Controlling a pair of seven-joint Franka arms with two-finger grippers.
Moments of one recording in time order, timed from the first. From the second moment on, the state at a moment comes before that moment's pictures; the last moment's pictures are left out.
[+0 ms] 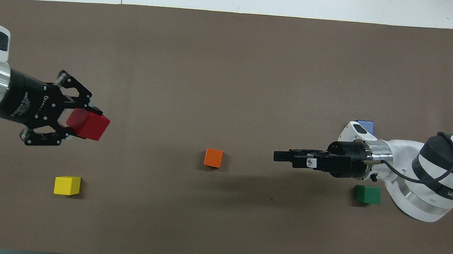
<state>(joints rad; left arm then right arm) 0.00 -0.09 -0.16 -1.72 -0.46 1.51 -1.14 0.17 0.00 -0.12 -2.38 1.76 1.38 -0.92</state>
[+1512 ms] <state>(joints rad) -0.28 -0.26 -0.30 -2.01 -0.66 2.02 -1.89 0.54 0.35 -0.12 -2.39 2.29 0.87 -1.24</state>
